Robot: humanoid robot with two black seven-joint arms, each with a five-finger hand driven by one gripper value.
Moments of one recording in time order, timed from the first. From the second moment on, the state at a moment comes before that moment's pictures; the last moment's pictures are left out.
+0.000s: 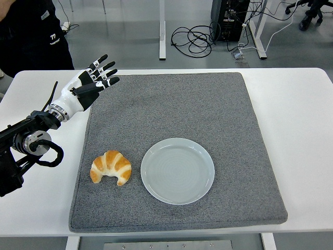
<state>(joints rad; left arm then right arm) -0.86 0.35 -0.44 -0.78 0.06 -0.28 -0.35 -0.05 0.00 -0.01 0.17 -0.10 -0.05 0.23</state>
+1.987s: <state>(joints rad) -0.87 0.36 -0.42 -0.83 0.06 -0.23 -0.35 -0.05 0.00 -0.01 0.17 -0.10 -0.05 0.23</state>
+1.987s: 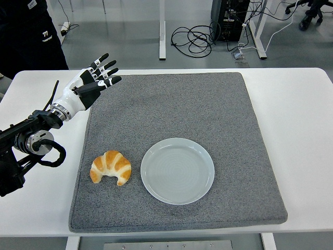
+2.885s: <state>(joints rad) -1.40 0.72 0.18 -1.34 0.19 -0.06 -0.24 -0.05 0.00 -0.01 0.17 -0.10 -0.05 0.23</state>
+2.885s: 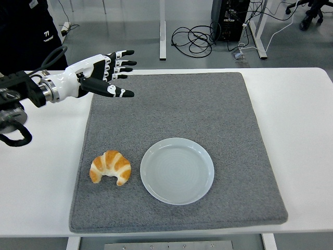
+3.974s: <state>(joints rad) -1.59 0.83 0.47 -1.54 0.68 -0.07 -0.24 -0.04 0.00 -0.01 0.17 -0.10 -0.05 0.23</state>
